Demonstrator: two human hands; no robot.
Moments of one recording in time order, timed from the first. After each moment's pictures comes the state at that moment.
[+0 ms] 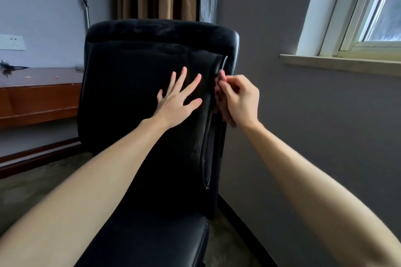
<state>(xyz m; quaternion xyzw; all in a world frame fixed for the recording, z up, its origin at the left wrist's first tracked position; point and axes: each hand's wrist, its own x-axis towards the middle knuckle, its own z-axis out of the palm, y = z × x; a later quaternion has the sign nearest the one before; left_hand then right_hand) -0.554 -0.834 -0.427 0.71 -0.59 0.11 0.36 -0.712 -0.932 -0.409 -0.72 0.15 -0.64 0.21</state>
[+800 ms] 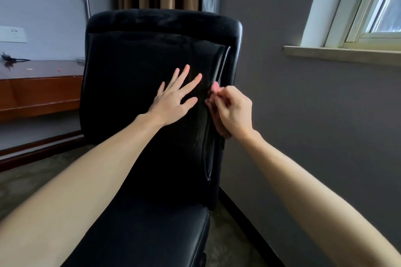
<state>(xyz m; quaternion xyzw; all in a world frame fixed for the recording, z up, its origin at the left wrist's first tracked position) -0.540 -0.823 -0.442 0.69 -0.63 0.13 0.33 -0.710 -0.923 -0.455 -0.78 0.14 -0.61 0.09</state>
